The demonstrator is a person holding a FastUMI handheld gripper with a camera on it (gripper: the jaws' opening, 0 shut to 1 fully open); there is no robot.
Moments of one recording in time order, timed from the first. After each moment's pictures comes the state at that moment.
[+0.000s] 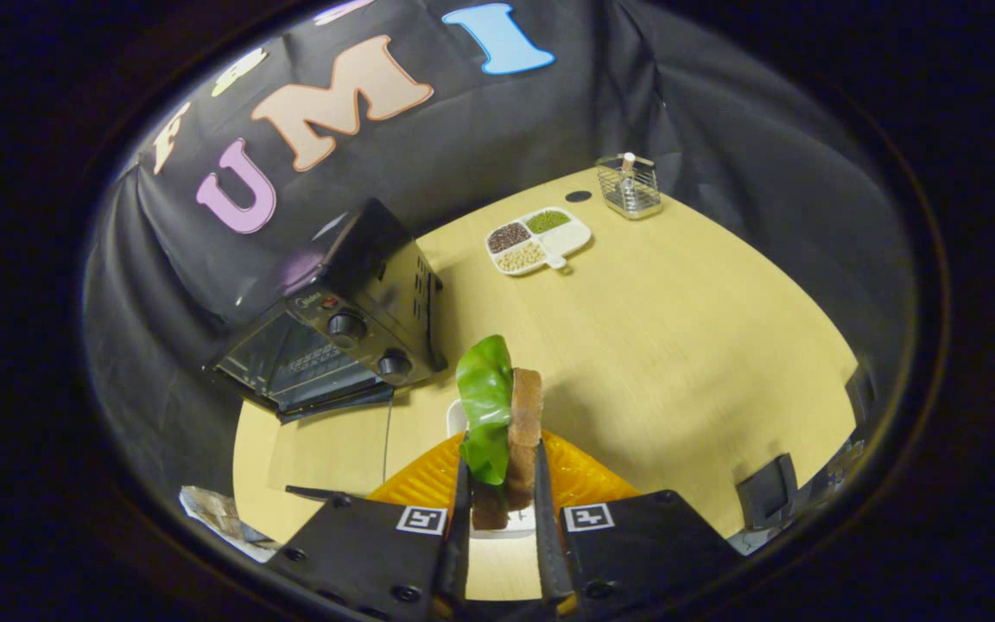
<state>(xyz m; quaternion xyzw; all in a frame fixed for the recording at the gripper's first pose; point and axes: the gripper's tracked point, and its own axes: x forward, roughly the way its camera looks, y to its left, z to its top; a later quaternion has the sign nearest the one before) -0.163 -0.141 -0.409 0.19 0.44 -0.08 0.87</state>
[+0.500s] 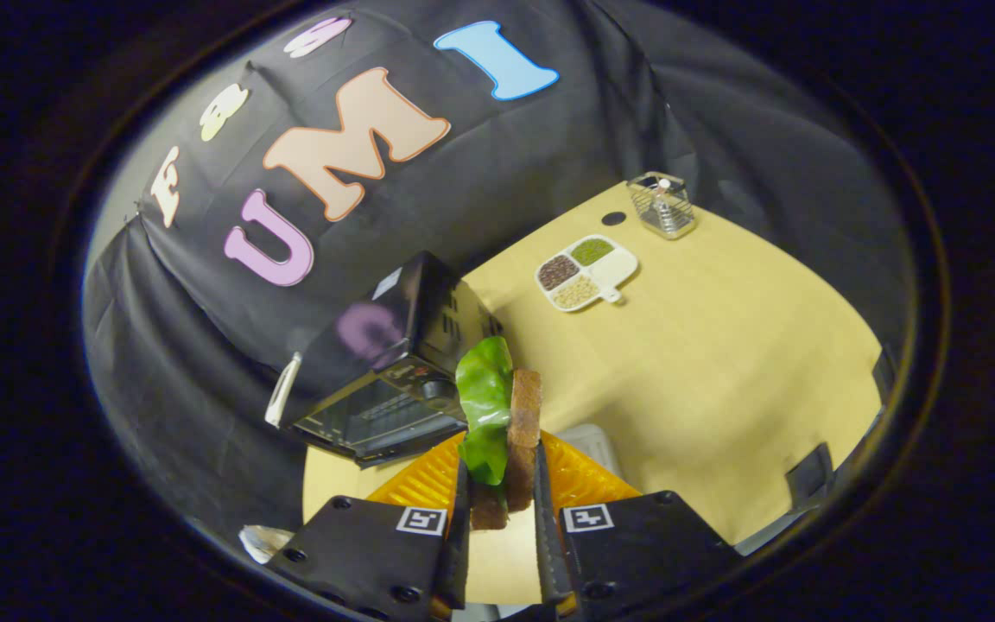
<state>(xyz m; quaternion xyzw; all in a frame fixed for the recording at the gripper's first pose) -0.118 -0.088 -0.356 0.29 0.41 -0.04 0.86</state>
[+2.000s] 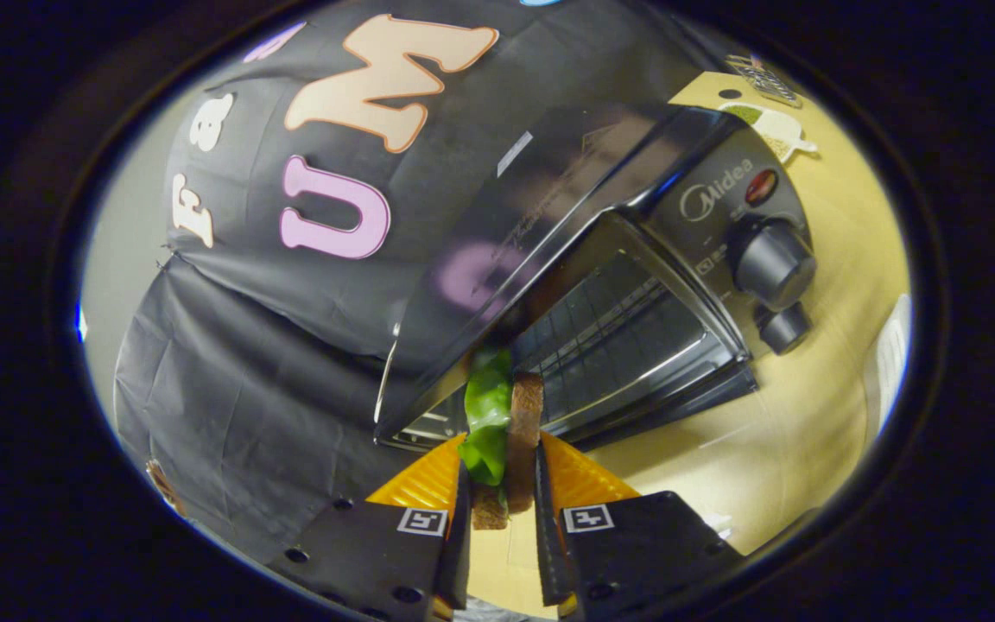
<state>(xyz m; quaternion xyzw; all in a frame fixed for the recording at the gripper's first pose) -0.033 0.137 -0.407 0.44 0.42 0.08 0.79</state>
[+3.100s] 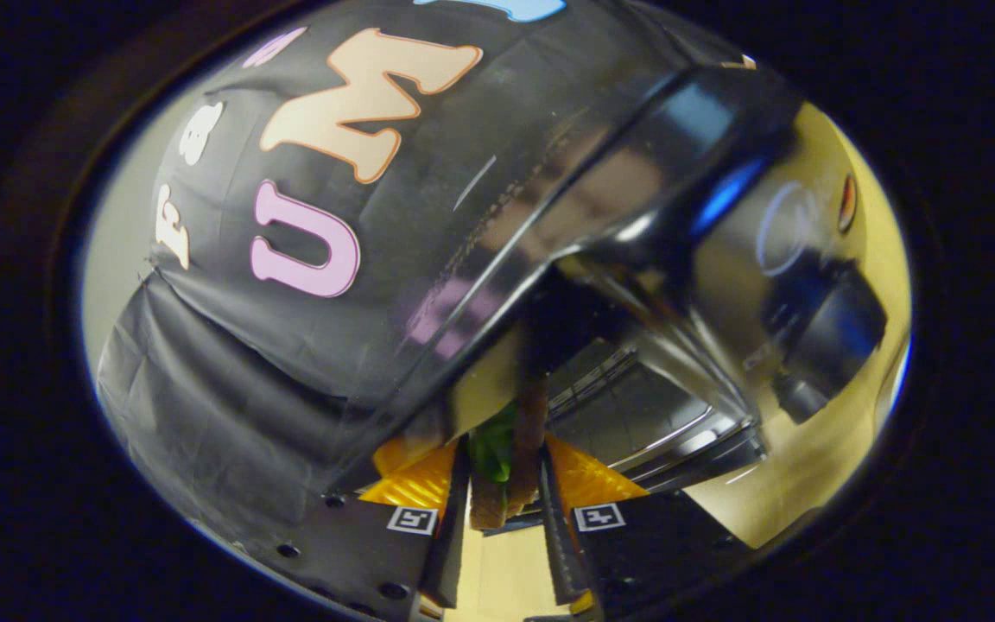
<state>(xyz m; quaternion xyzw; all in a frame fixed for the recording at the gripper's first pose) 0.018 0.113 -0.447 0.41 0.37 0.02 0.83</state>
